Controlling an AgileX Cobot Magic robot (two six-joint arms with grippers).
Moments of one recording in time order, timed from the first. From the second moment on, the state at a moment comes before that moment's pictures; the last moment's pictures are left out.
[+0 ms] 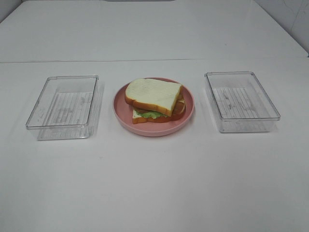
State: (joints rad) left arm 0.06 0.22 -0.64 -0.06 1.22 0.00; right arm 0.05 0.00 -0.45 0.01 1.11 0.04
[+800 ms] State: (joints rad) left arm 0.06 -0.01 -0.52 -0.06 1.09 0.00; right arm 0.05 0.00 -0.45 0.01 1.11 0.04
